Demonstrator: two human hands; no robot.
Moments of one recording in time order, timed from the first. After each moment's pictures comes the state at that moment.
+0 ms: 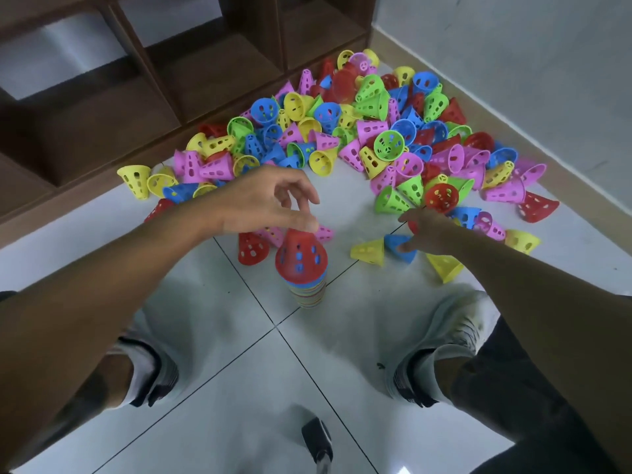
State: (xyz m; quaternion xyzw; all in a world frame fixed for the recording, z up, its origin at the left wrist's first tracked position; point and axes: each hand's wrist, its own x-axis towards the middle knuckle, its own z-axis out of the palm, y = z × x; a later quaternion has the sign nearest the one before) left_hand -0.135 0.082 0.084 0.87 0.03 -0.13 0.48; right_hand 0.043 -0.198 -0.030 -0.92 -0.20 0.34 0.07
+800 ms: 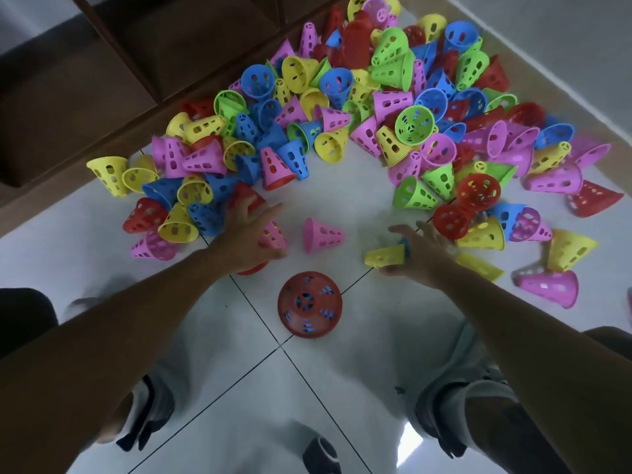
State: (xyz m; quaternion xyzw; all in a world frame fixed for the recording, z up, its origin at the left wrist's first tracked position) left_hand -0.118 0.144 -0.116 0.93 0.20 -0.20 0.24; right_hand 0.032 -0.175 -0.136 -0.91 -0.17 0.35 0.12
